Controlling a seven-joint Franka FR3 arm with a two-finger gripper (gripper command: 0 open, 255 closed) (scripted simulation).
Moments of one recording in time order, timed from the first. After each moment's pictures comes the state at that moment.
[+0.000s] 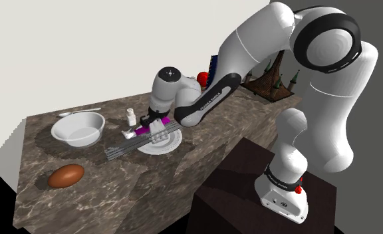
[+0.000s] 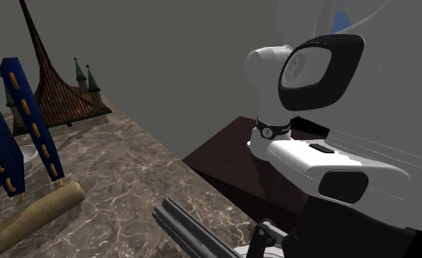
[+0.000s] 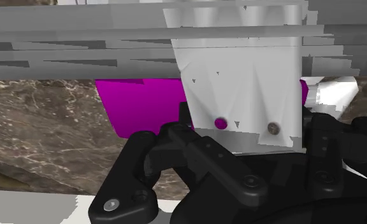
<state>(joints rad) 0.94 0.19 -0.58 -2.30 -0.49 2.80 0.93</state>
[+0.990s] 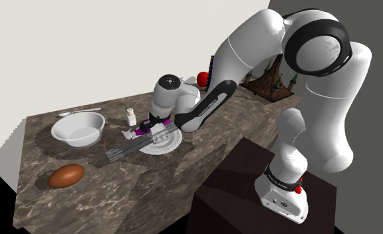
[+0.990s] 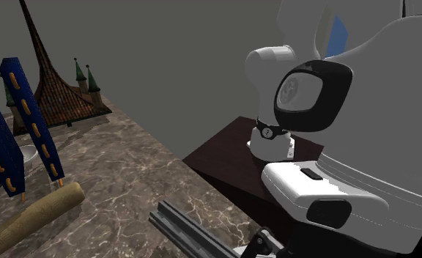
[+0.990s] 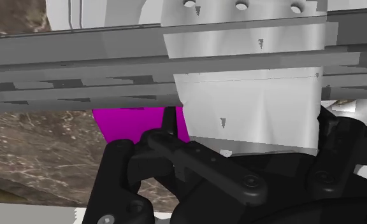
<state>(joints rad) 0.93 0.26 -0.59 -2.31 -0.48 2.86 0.95</state>
